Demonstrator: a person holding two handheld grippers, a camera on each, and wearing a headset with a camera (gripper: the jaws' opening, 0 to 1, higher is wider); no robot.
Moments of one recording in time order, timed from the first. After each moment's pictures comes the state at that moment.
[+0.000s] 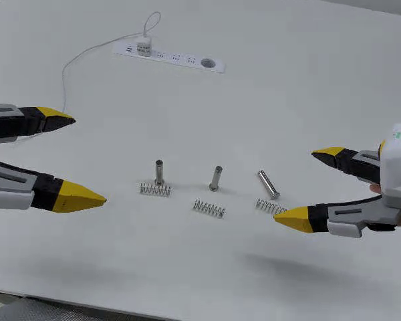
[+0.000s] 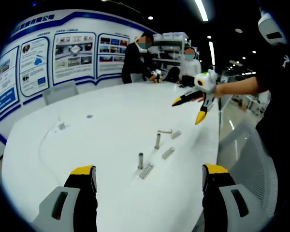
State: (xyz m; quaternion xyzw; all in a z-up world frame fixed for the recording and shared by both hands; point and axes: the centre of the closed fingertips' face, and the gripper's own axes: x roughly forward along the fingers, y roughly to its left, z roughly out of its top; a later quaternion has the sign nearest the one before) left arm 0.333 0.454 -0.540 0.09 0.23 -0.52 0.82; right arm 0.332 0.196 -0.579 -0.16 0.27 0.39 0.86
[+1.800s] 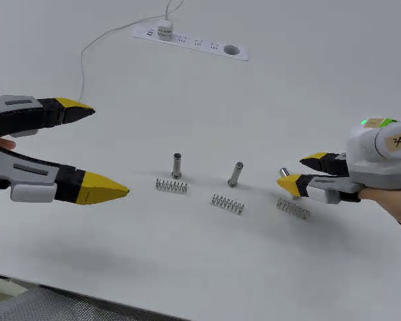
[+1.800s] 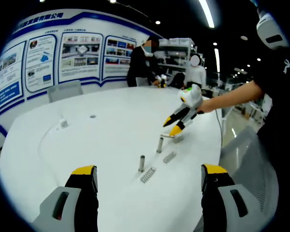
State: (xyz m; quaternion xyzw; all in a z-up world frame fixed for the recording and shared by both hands) left arm 0.337 0.453 -0.540 0.06 0.22 -0.51 0.83; right arm 0.389 0.196 -0.645 -0.13 0.35 0.32 0.87
